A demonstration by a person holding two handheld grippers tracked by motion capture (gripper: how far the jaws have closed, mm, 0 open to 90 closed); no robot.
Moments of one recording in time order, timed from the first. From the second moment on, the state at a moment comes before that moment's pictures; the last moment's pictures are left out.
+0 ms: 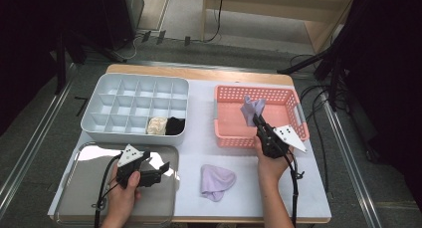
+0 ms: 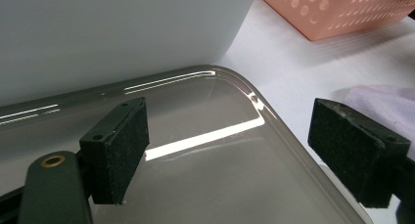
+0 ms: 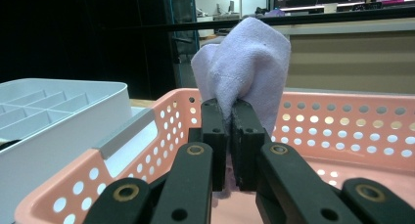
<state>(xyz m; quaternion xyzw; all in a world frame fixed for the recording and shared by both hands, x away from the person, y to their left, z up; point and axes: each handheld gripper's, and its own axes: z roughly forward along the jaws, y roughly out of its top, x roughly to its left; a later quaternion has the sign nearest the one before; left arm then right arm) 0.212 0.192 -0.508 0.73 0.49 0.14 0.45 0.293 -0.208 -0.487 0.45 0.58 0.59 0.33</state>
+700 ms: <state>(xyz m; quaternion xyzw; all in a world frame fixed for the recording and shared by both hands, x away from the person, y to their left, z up) 0.212 0.192 -0.508 0.73 0.49 0.14 0.45 0.267 -0.216 -0.479 0.44 0.57 0.61 0.32</state>
